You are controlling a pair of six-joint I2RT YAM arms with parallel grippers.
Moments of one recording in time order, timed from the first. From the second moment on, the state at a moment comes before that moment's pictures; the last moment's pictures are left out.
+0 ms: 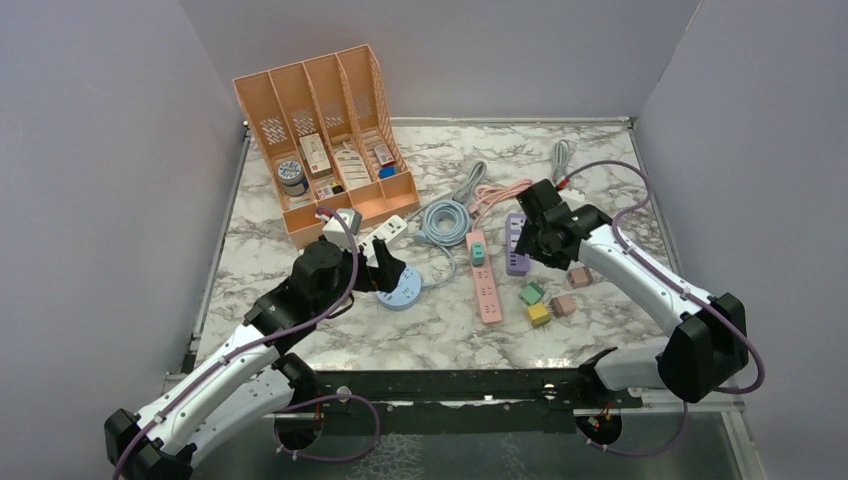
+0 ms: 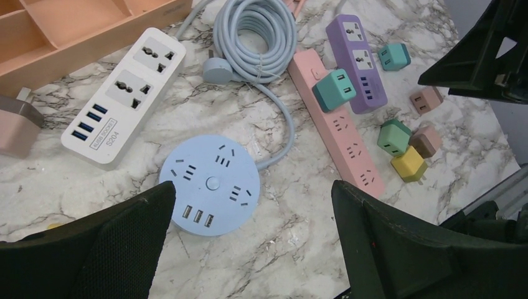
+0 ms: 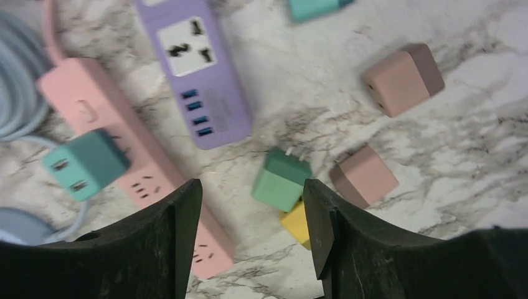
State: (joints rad) left arm -0.70 0.68 0.60 -0.31 -0.12 -0.50; right arm 0.54 1.35 1.10 -0.90 0.40 0.82
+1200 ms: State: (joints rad) left arm -0.70 0.71 0.60 -0.30 -0.04 -0.53; right arm 0.46 1.40 0.77 -0.67 0.24 0.94
